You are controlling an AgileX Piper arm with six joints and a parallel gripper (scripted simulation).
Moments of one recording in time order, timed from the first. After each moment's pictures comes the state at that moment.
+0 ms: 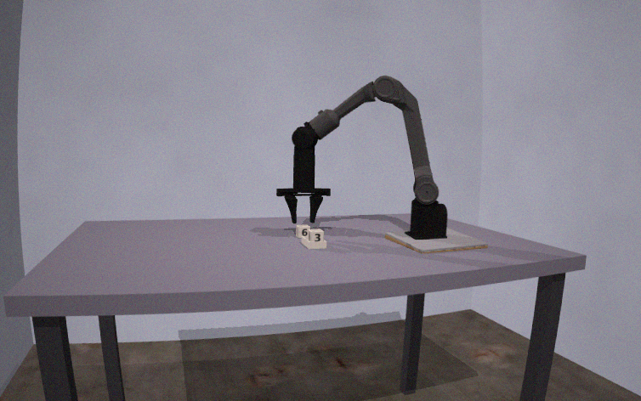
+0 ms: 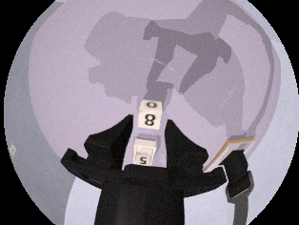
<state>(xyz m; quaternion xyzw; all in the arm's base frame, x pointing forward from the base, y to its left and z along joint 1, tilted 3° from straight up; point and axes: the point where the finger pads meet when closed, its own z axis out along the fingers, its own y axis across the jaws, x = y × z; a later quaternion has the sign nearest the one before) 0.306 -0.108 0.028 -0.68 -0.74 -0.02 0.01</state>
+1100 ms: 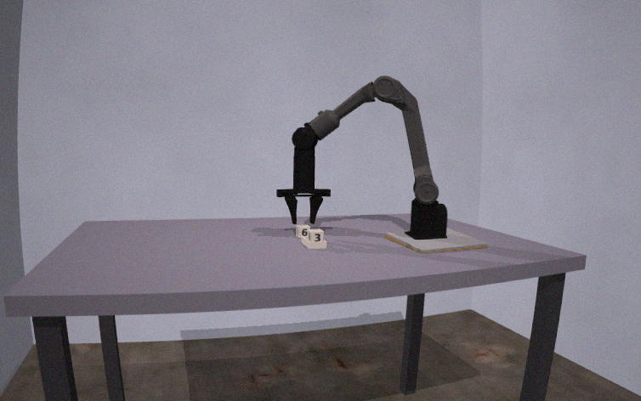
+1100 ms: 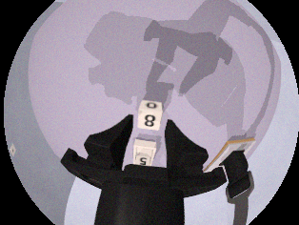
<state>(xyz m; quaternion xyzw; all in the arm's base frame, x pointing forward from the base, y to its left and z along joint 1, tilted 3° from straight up) 0.306 -0.108 0.026 -0.68 -0.74 -0.02 0.01</state>
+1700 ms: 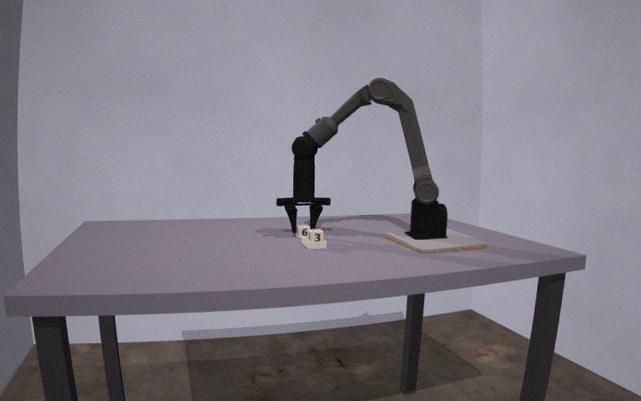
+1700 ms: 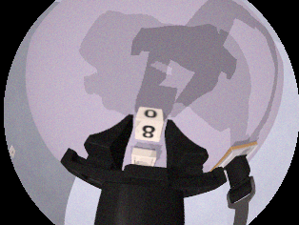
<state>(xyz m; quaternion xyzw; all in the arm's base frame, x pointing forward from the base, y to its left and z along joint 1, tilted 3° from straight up) 0.306 -0.107 0.002 -0.68 -0.74 -0.02 0.01</state>
